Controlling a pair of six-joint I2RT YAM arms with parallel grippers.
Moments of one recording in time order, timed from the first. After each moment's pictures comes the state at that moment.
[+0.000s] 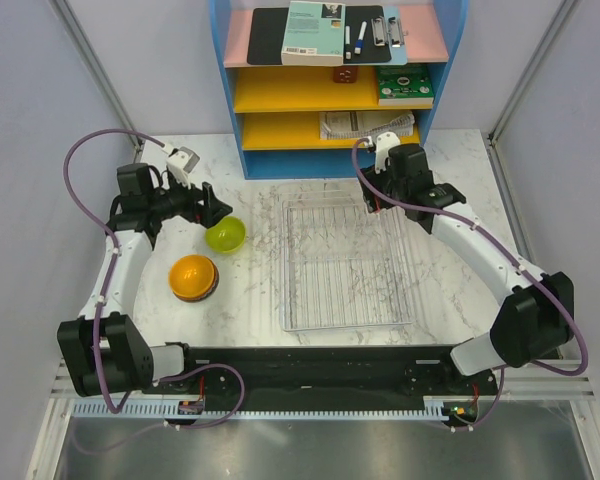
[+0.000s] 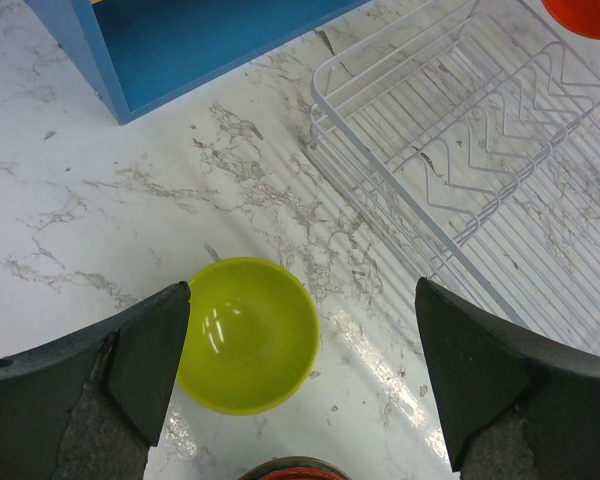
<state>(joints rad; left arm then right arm) 0.12 1.27 1.02 -0.31 0.79 0.23 0.39 1.46 1.25 -0.39 0.05 -0.06</state>
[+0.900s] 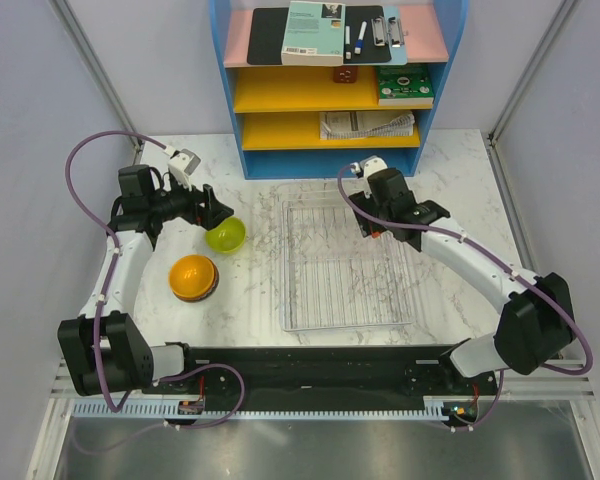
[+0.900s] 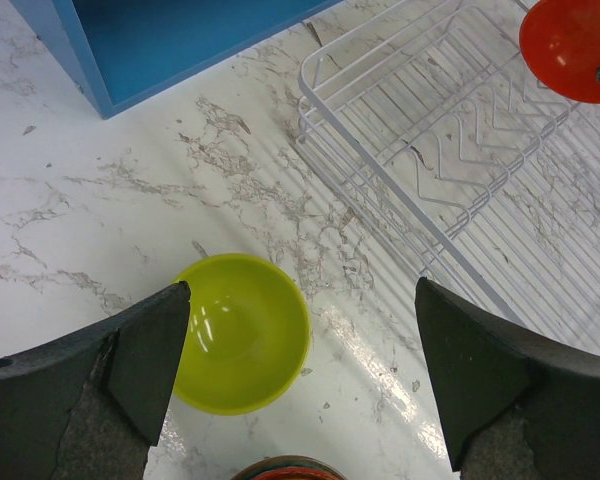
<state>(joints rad) 0.12 1.28 1.01 -0.31 0.81 0.23 0.53 1.44 1.15 -0.47 0.25 -0.01</state>
